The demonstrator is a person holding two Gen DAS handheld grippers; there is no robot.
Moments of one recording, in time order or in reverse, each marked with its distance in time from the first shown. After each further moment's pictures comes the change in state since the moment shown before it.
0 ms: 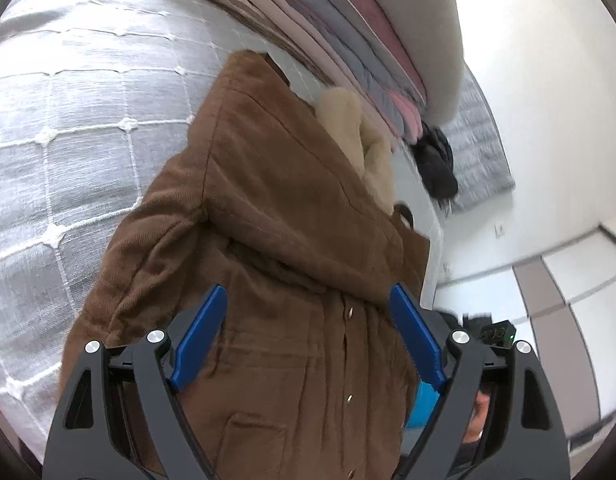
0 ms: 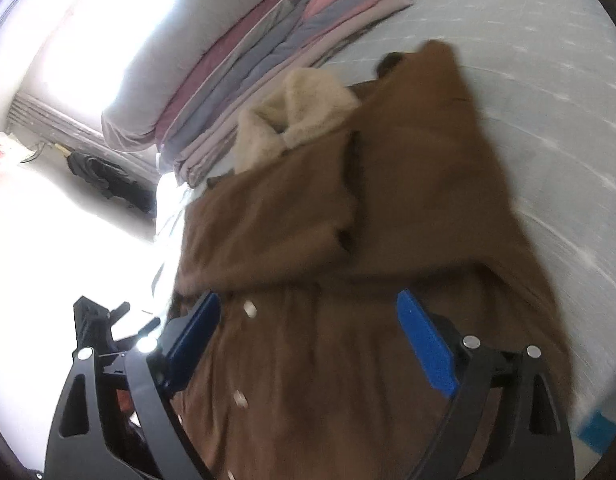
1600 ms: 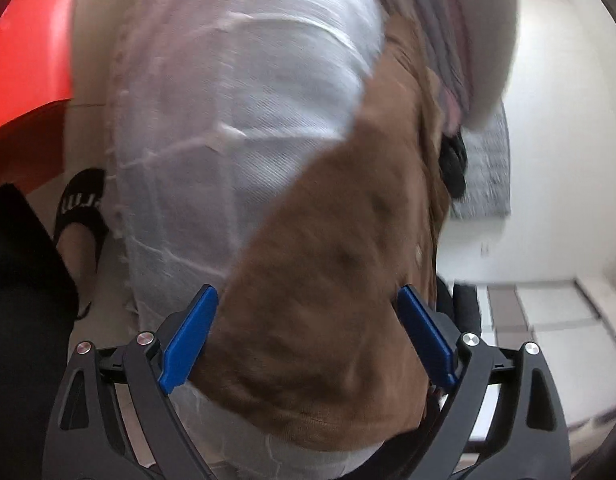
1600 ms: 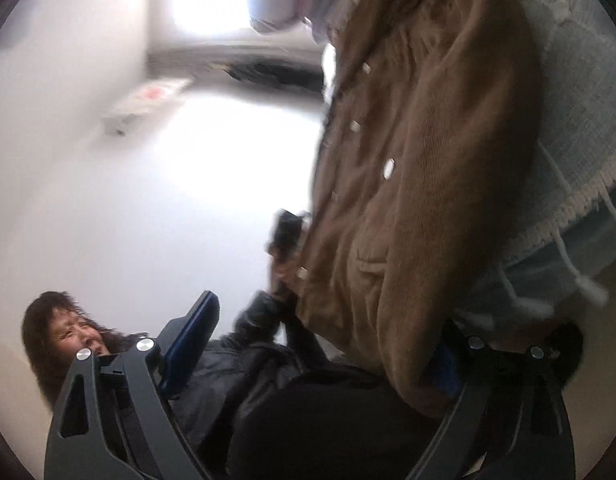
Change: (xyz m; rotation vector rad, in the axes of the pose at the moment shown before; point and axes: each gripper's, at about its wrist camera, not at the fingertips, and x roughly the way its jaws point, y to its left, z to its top) left arm -0.098 0.153 -0.215 -0.285 0.073 -0.072; right arm -0.065 -0.134 -0.149 0.003 0.523 0.756
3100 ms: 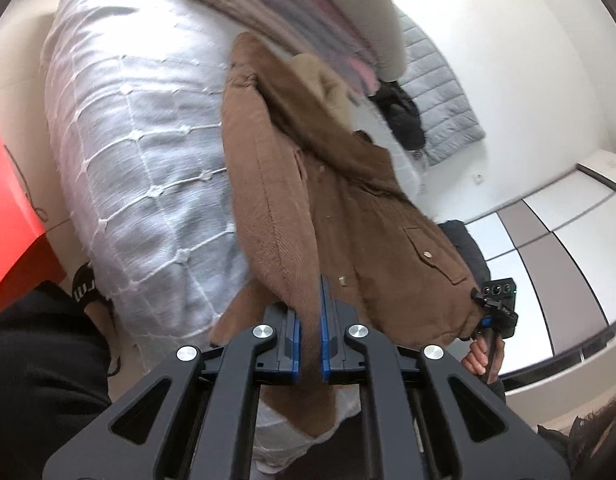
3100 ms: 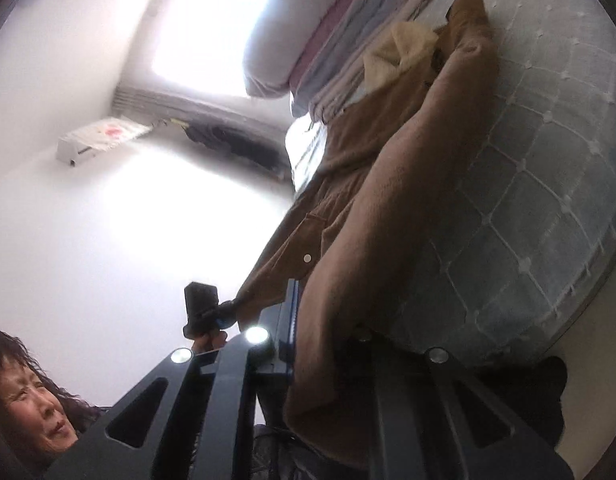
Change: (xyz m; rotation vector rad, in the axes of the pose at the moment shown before) left arm -0.078 -0.164 -0.048 0.408 -0.049 0.053; right arm -0.022 0.178 -0.024 -0.082 -0.368 -0.279
